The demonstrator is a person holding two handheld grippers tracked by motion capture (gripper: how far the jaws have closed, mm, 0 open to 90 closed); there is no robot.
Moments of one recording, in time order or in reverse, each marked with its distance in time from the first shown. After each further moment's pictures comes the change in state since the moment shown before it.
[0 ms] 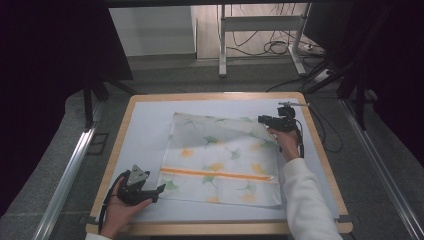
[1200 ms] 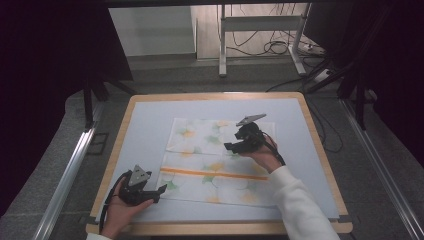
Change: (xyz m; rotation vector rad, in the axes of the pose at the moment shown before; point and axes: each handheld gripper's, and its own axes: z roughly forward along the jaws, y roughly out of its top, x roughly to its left) left arm -0.004 0.002 0.001 -0.001 -0.011 0.009; right arm 0.128 -0.032 0.007 0.252 0.120 -0.435
